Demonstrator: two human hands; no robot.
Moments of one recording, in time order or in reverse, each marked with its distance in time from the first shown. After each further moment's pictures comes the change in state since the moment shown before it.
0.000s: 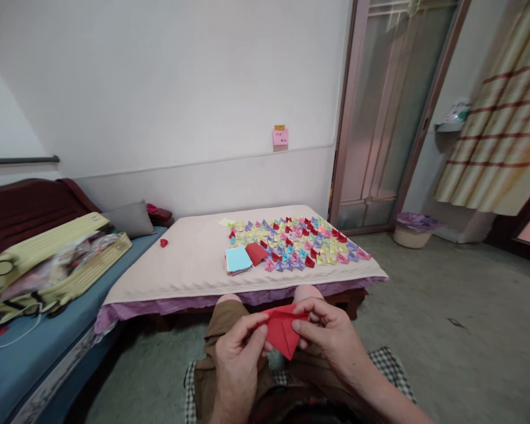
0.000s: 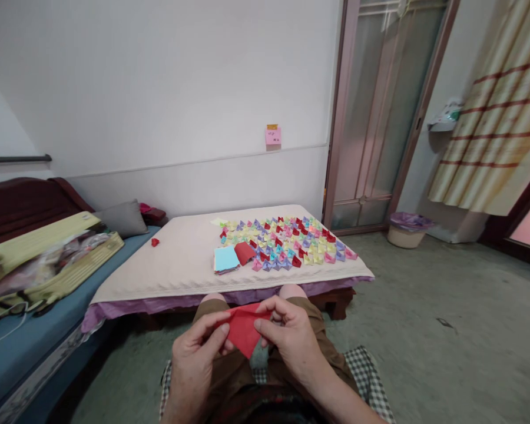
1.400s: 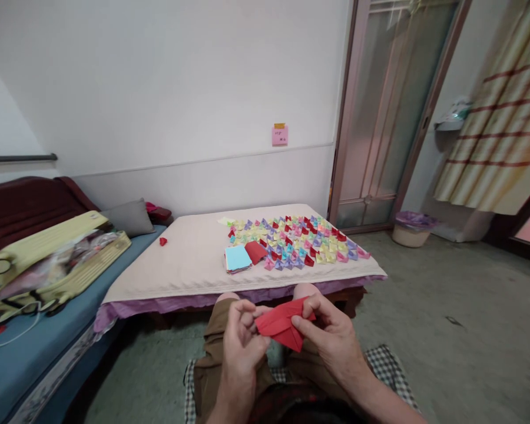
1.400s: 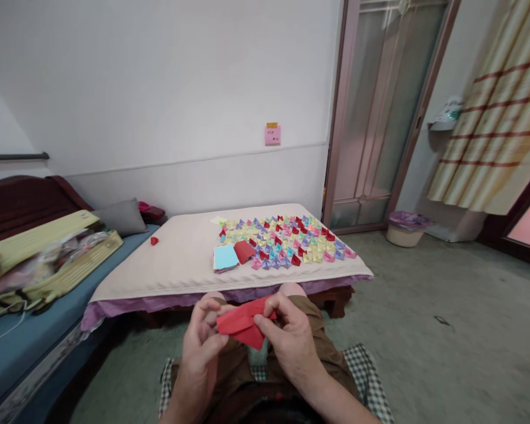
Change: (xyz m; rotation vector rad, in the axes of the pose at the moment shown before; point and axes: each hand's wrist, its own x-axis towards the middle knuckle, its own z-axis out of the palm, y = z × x) left_hand -0.002 0.007 0.008 -0.366 -0.160 -0.060; right_hand -0.002 0.006 0.004 -0.195 0.146 -0.272
